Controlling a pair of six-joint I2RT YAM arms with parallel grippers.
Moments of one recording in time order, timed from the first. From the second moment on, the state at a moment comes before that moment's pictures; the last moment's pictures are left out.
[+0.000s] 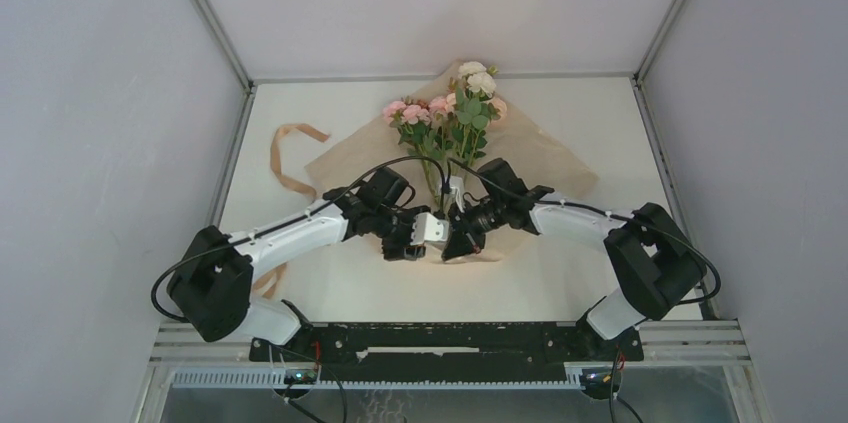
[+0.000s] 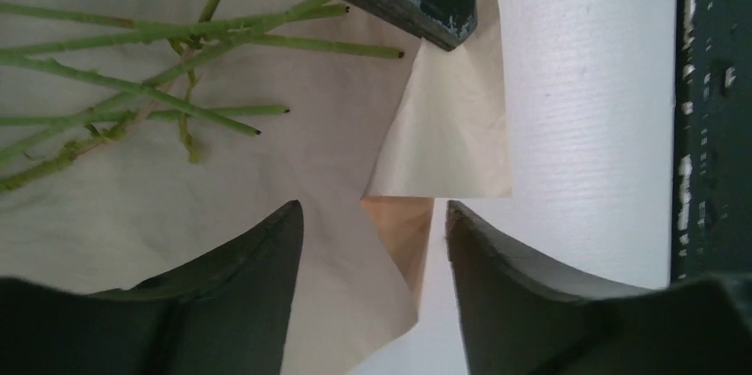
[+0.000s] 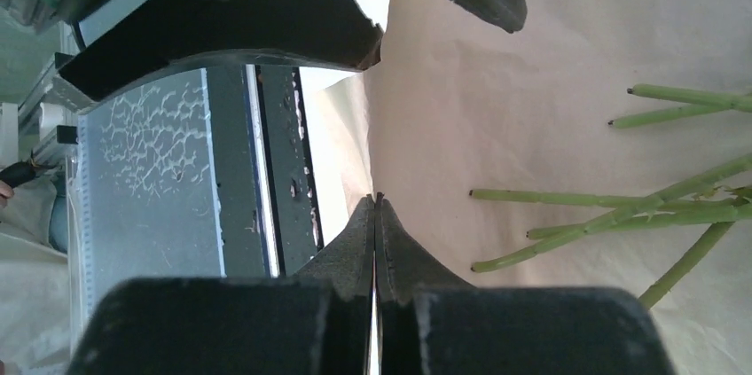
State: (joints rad) left arm -0.73 1.41 0.87 -0.53 0.48 0.87; right arm 0.64 1.54 0.81 -0.19 -0.92 -0.06
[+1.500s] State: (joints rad) left arm -0.54 1.97 1.42 -0.75 0.53 0.47; right arm 0.32 1.33 0.76 -0.28 -0.65 0.30
